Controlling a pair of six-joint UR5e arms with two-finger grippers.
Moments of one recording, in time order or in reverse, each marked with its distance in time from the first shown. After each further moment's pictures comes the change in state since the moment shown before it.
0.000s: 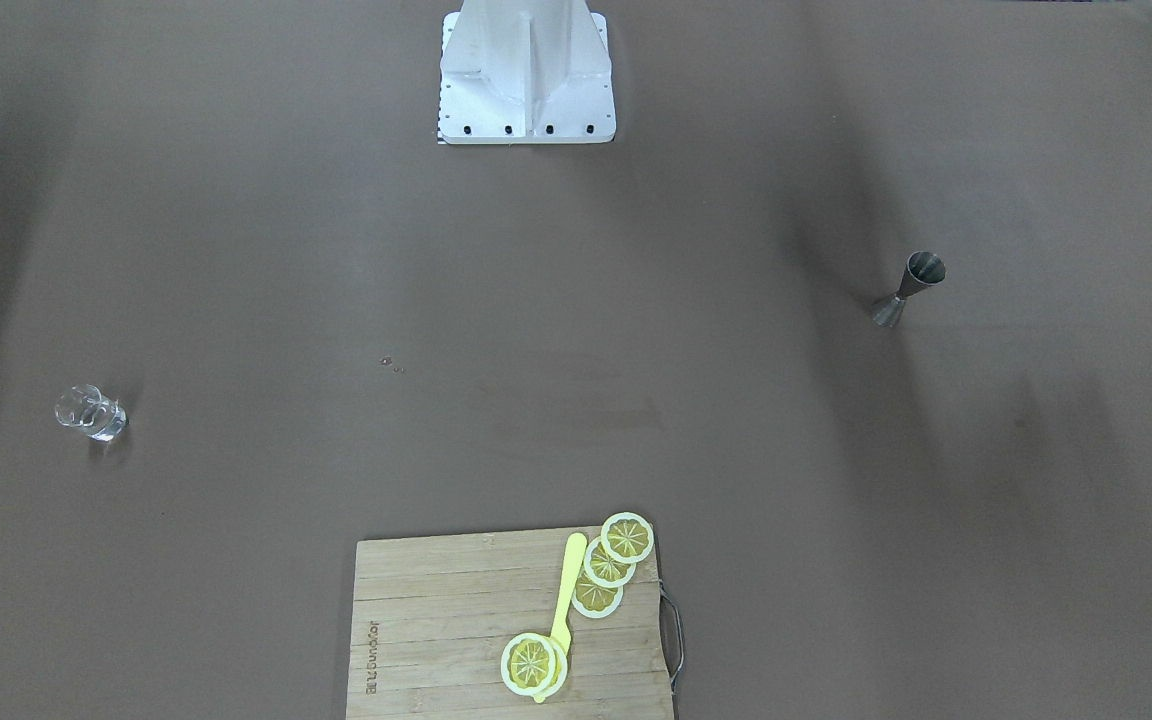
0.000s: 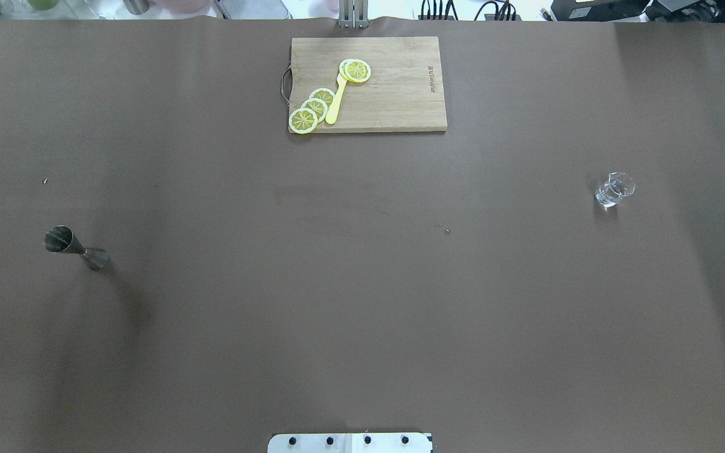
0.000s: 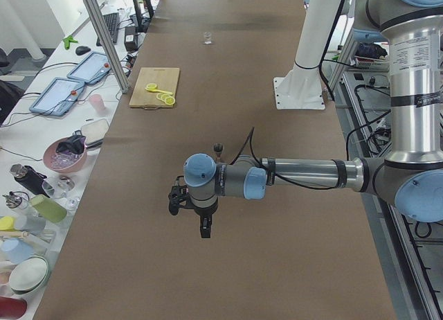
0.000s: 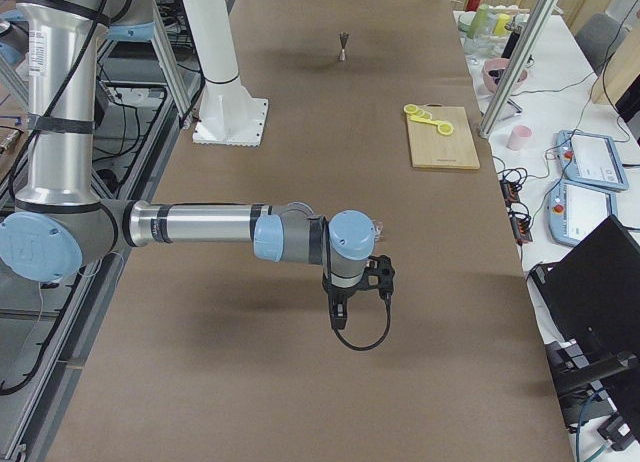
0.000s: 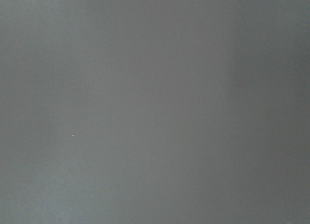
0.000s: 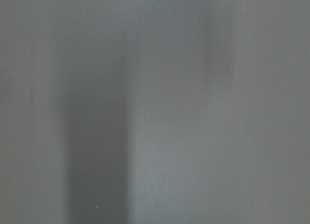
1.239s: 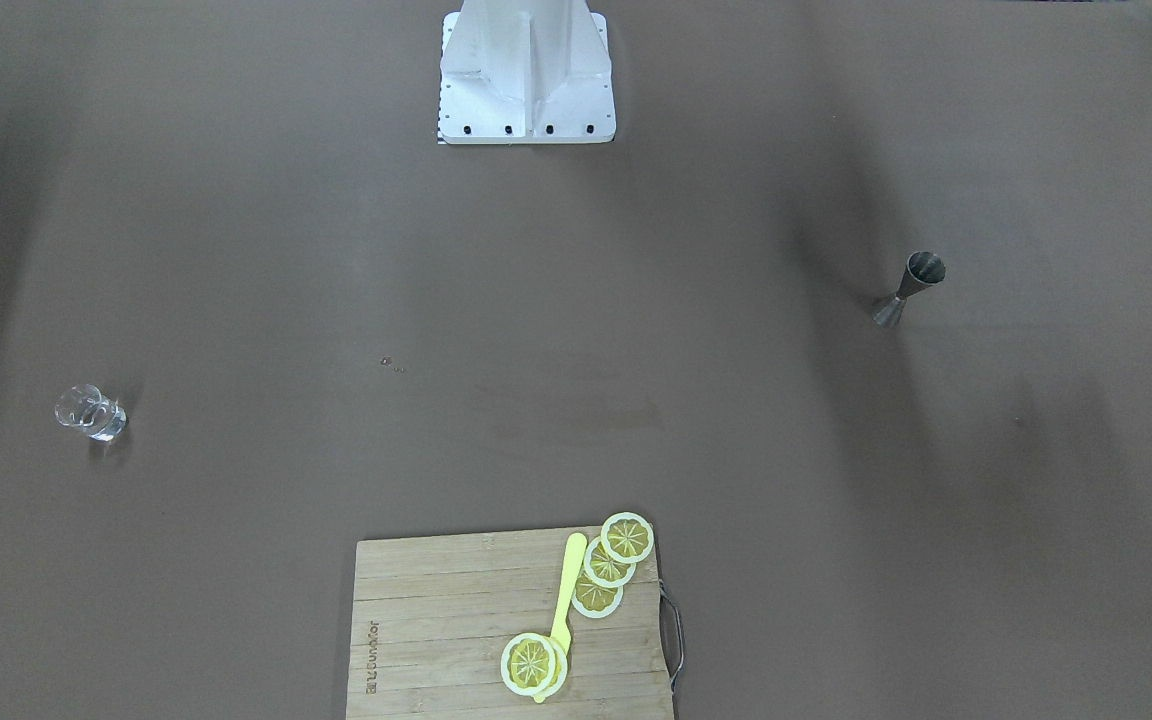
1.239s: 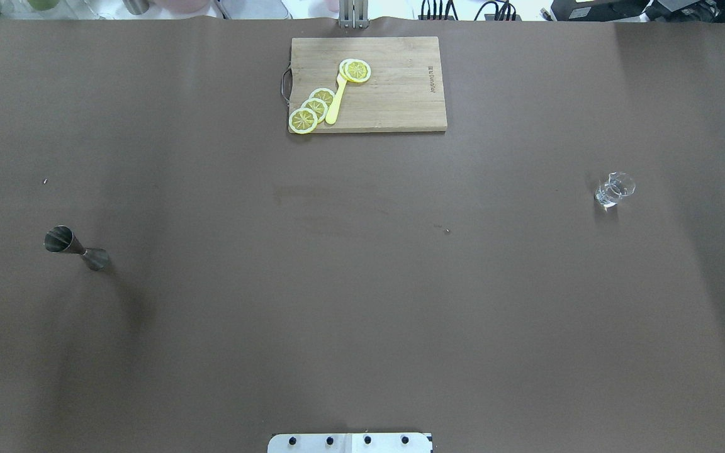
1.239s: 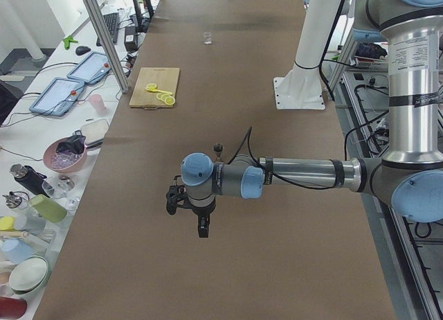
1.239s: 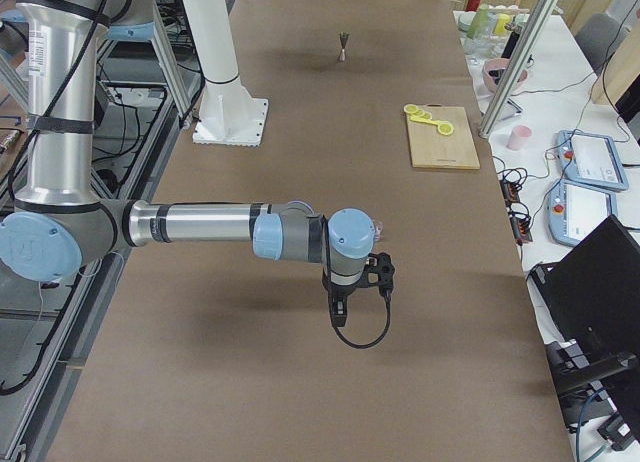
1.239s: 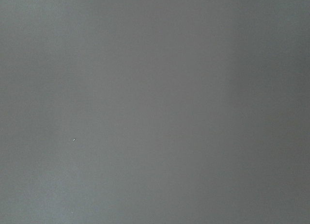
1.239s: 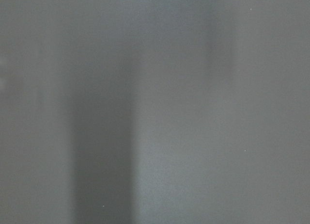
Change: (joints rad) left arm 0.001 -0.012 0.005 0.005 0.004 -0.003; right arm 0.000 -0.001 0.010 0.000 0.015 0.000
